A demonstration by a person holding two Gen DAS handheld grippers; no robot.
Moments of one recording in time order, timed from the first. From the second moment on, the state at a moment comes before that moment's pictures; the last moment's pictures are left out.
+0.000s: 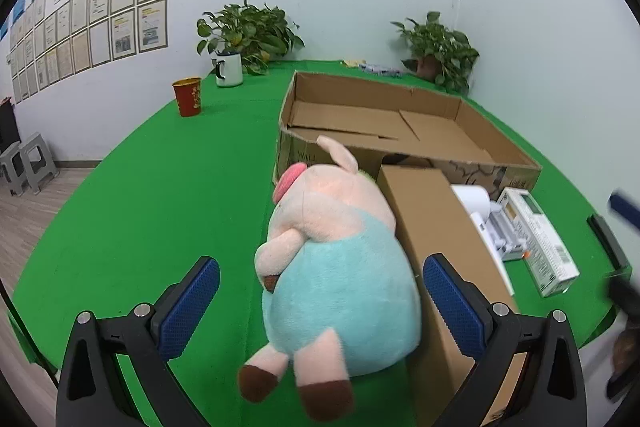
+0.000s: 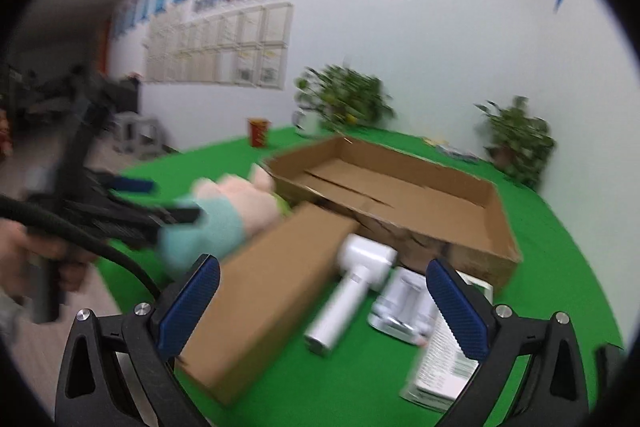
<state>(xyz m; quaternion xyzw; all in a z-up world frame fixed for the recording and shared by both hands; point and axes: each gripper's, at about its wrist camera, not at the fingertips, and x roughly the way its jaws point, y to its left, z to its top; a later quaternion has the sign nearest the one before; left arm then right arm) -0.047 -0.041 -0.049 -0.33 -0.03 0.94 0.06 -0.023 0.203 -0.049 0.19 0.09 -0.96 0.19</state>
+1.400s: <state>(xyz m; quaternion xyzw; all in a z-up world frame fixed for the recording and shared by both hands) 0.007 -0.168 -0.088 -0.32 -0.20 0.92 0.11 -0.119 -0.007 -0.096 0.46 0.07 -0.83 0.30</state>
